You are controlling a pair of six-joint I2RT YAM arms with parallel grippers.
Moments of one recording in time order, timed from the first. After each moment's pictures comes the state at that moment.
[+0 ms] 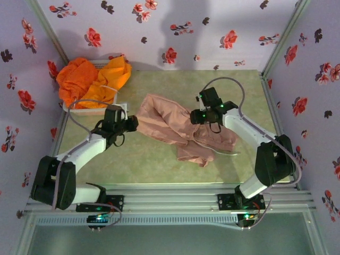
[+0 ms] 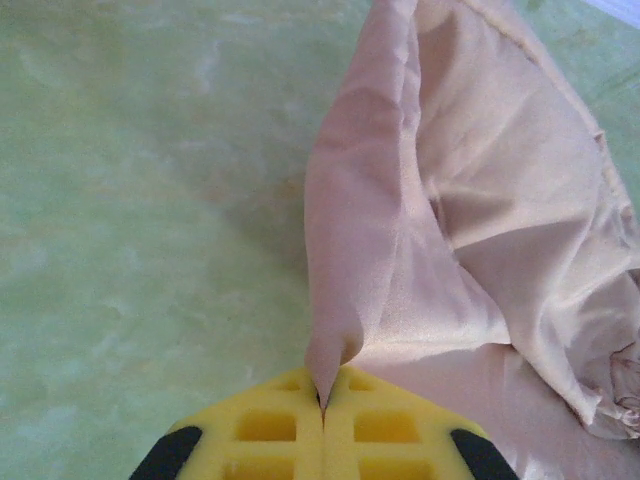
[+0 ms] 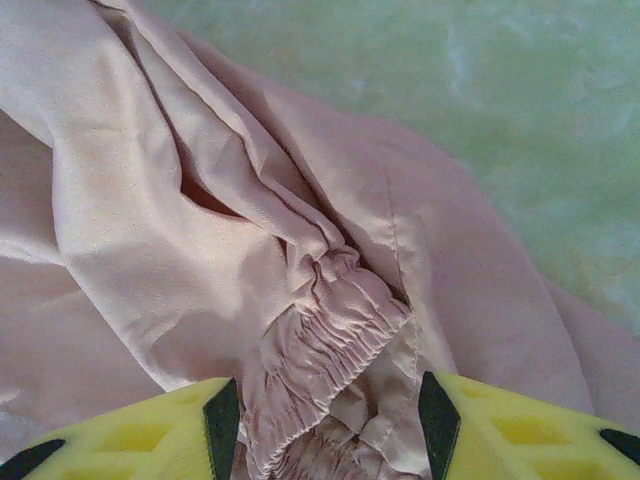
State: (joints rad) left arm -0.35 1.33 0.71 -0.05 0.16 -0.46; right arm 0.46 1.56 1.19 -0.64 -0.05 0.28
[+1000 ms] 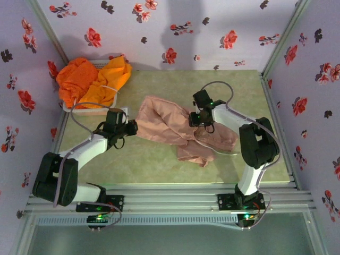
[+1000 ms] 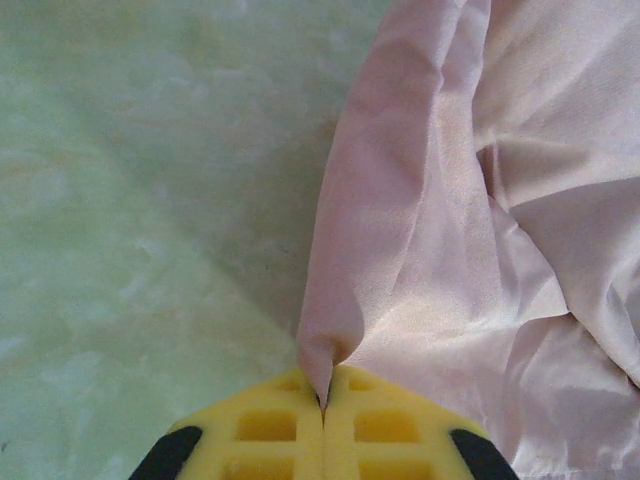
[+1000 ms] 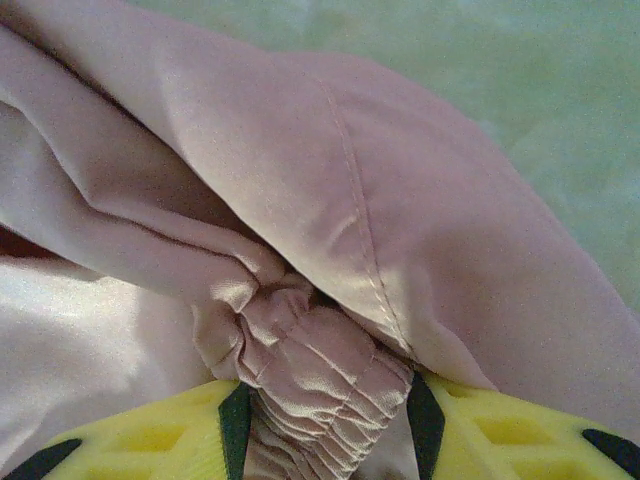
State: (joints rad) left arm -0.35 1.36 0.68 -0.07 0.15 -0.46; right arm 0.45 1.81 1.25 -0.60 -0.04 0.32
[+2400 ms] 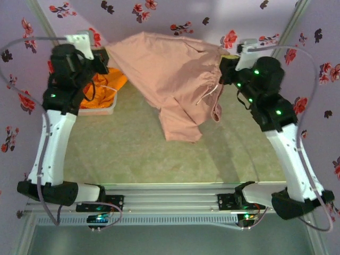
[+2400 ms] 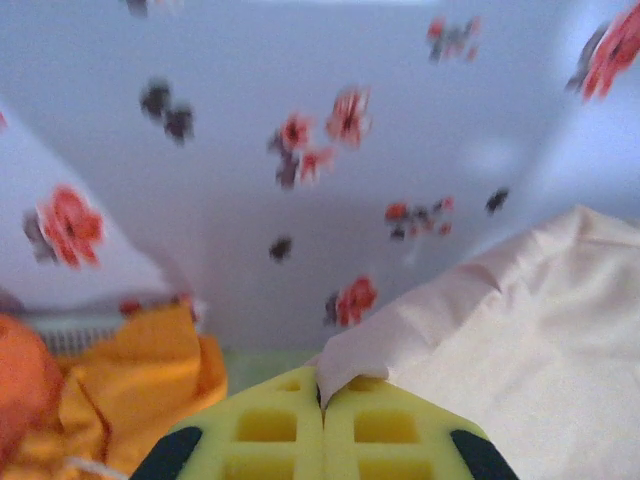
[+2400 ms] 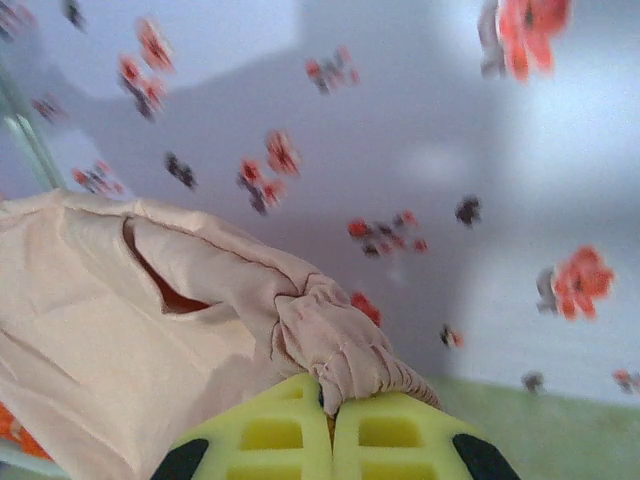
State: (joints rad) left arm -0.20 1.35 1.84 -0.58 0.07 -0.20; right arm 0.41 1.18 1.68 -0.52 -0.02 0.15
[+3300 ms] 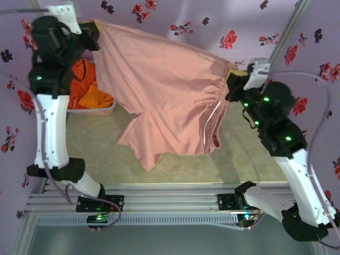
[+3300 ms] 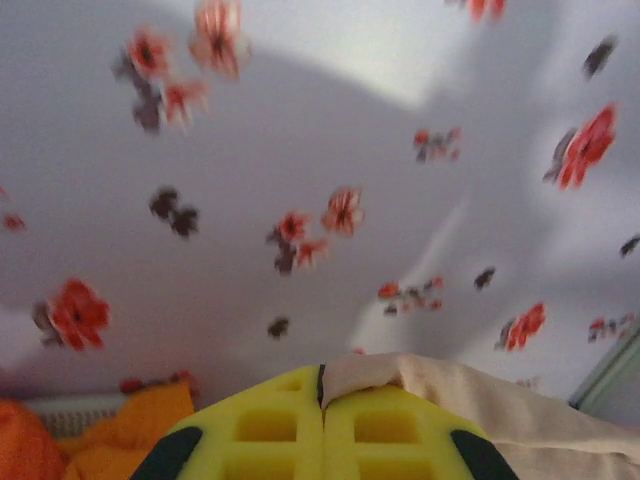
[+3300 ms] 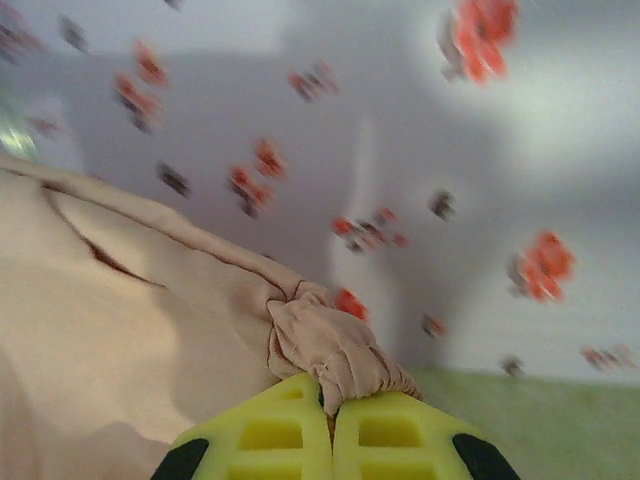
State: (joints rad) left arm -0.16 1.61 2.27 -0.74 0.12 -0.23; right arm 0.48 0.99 1.41 -0.49 0.17 0.16
